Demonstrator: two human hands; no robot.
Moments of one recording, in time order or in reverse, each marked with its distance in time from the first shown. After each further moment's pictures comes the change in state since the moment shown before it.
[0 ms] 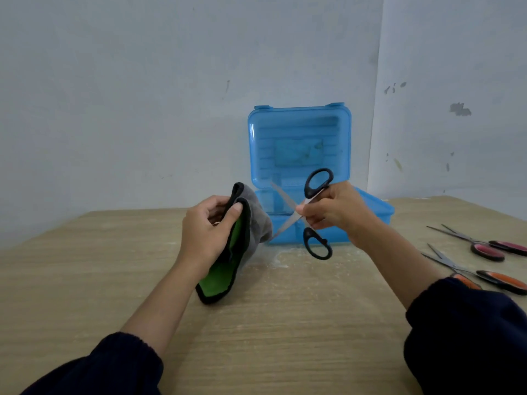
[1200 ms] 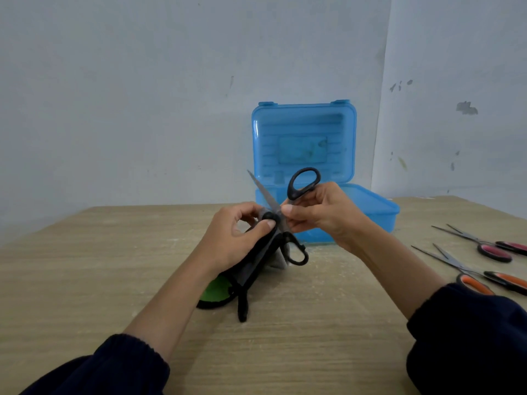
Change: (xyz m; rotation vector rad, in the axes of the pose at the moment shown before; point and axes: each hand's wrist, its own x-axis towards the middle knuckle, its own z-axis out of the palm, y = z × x) left_hand -0.007 0.006 0.007 0.141 -0.367 0.135; right_hand -0.011 -0.002 0.024 0.144 -0.247 -0.176
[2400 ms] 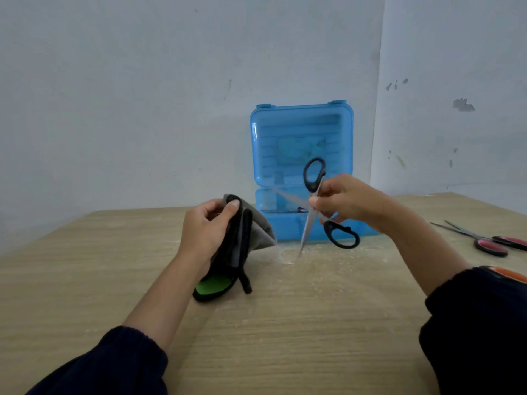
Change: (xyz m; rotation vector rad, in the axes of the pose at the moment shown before) left_hand 0.003 -0.004 -0.012 -0.344 0.375 -0.319; right_hand -0.001 -0.019 -0.042 -0.553 0.012 0.121
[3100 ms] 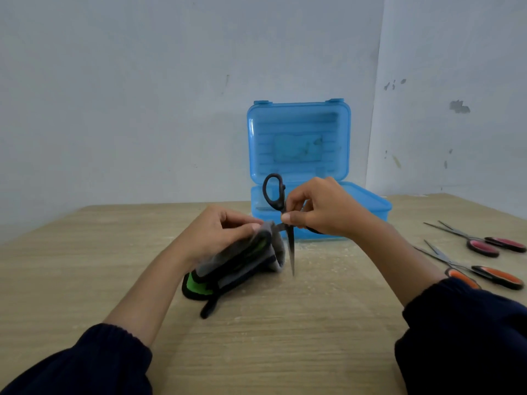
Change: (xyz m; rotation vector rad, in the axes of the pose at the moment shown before) left_hand -0.006 0.012 -0.006 0.336 -0.543 0.069; right_hand -0.002 -0.010 0.023 -0.264 0.025 -0.331
